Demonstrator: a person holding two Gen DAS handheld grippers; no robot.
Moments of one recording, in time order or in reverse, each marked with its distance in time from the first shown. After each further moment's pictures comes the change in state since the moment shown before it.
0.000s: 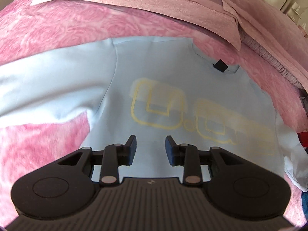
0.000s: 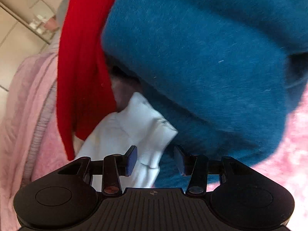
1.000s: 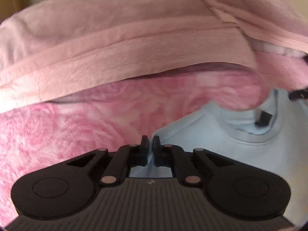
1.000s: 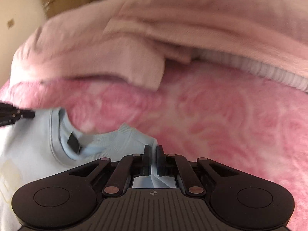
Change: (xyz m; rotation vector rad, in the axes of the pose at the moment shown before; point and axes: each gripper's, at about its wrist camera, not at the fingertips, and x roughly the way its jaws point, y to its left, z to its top) left arm 0.159 -0.018 0.170 0.480 -0.183 0.003; right arm 0.169 0.399 -0.251 -1.317 0.313 0.504
